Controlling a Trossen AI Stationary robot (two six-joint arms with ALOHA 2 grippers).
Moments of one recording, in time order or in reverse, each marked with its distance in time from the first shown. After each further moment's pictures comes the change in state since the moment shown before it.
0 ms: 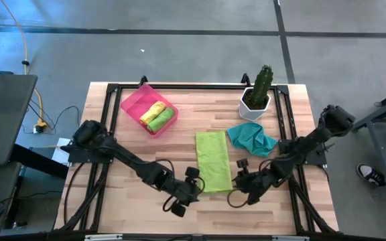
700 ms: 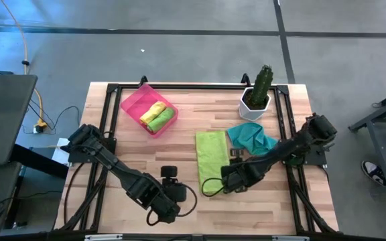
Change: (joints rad) left arm -0.153 -0.002 0.487 -0.962 -0.215 -0.524; right arm -0.181 0.276 0.494 -0.743 0.005 0.111
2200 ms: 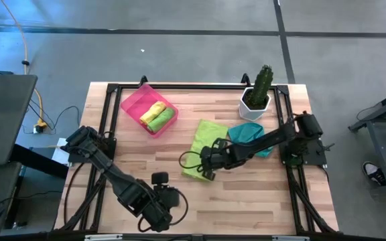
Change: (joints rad) left arm -0.067 0.000 0.047 -0.081 0.069 -0.203; right arm -0.233 0.118 -0.001 0.497 -0.013 0.207
